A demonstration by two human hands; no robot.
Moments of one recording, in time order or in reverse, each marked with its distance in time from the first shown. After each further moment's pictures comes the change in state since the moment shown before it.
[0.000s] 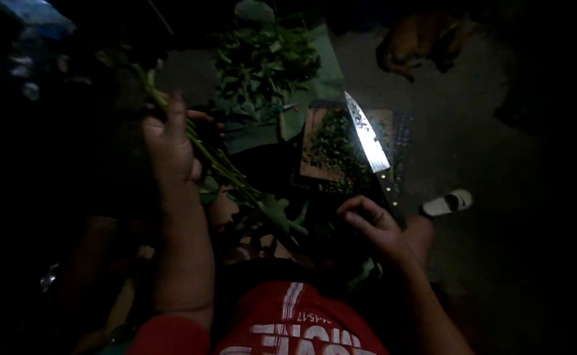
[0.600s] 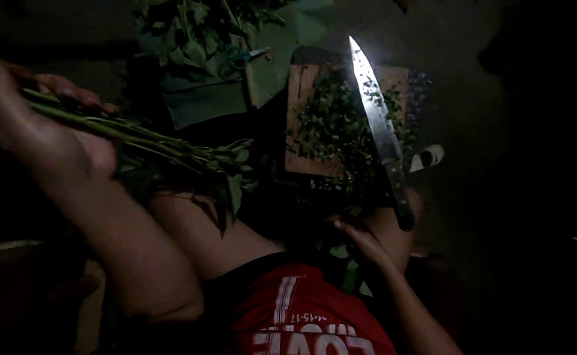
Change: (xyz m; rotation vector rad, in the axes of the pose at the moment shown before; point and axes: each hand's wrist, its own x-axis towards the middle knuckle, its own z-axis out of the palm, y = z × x) left_hand 0.093 -0.100 -0.068 -0.063 0.018 -0.144; right_hand -0.029 0.096 -0.022 0.103 0.237 0.775
